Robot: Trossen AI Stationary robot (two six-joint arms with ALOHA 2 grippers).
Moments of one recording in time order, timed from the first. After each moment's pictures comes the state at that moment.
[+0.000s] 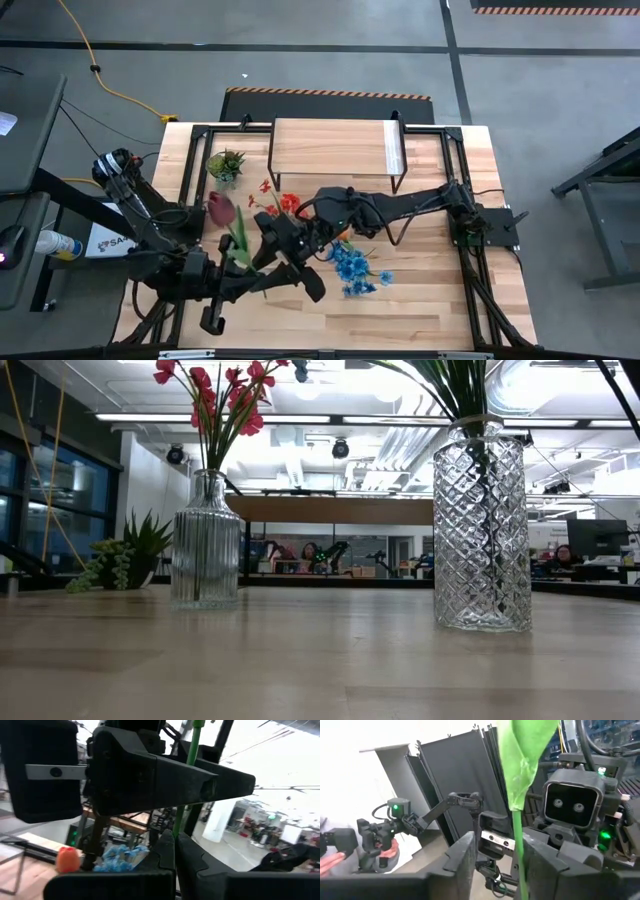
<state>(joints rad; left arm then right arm) -0.94 1.33 1.00 0.80 -1.01 0.03 0.27 2.13 2.31 -0.05 -0.43 0.36</state>
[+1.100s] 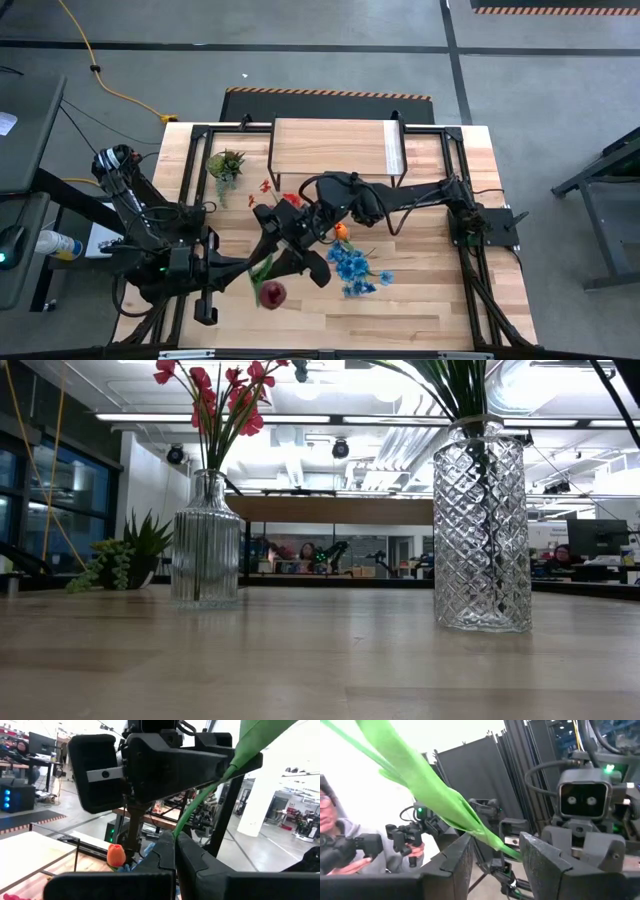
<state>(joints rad) -1.02 1.27 1.00 0.81 -1.24 0.21 0.23 2.12 2.32 0.00 -0.55 0.45</state>
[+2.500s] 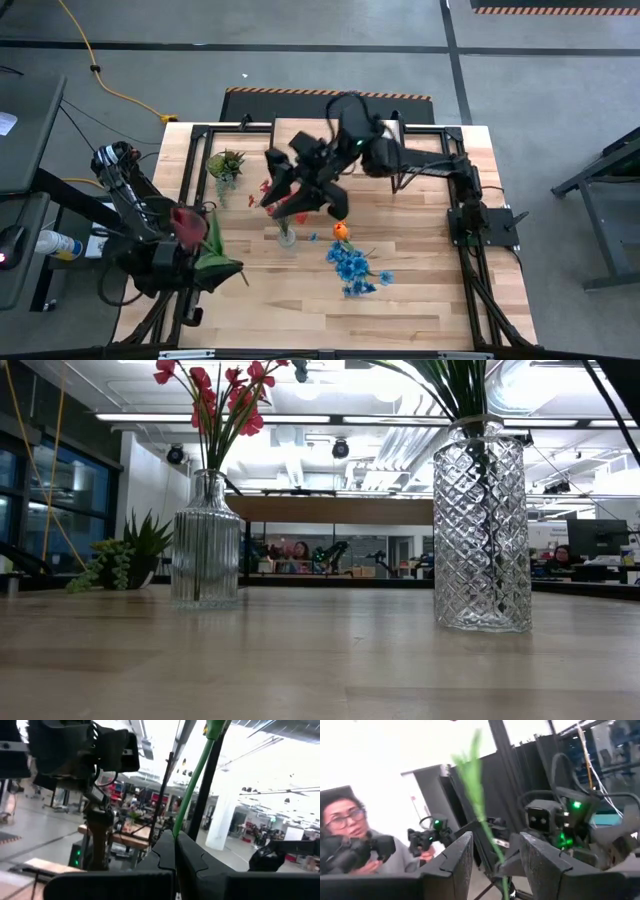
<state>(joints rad) -1.02 1.23 1.00 0.88 -1.02 0.26 0.00 2.03 2.32 0.05 -0.80 0.56</state>
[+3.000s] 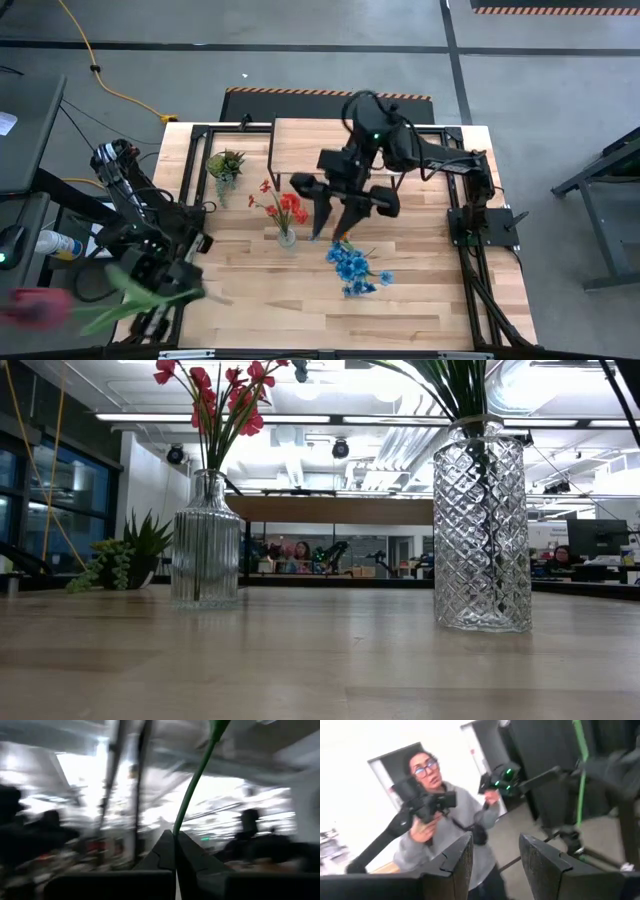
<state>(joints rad) -1.02 1.19 1.00 0.96 -0.56 0.42 0.01 1.93 2.32 -0.17 -1.21 0.54</state>
